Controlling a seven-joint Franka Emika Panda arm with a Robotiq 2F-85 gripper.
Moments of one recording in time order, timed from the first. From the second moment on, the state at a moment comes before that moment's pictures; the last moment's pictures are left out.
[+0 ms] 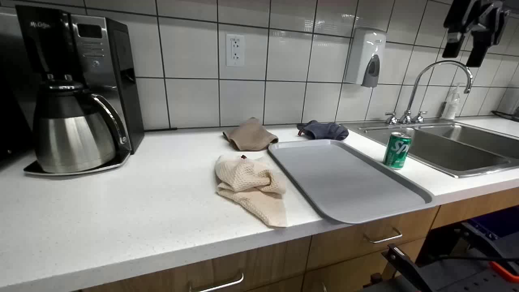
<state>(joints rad) -0.05 -0.64 -0.28 -2.54 -0.07 1.84 -0.39</state>
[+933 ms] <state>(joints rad) -0.04 -0.61 -0.26 -2.55 -0.06 1.85 -0.38</state>
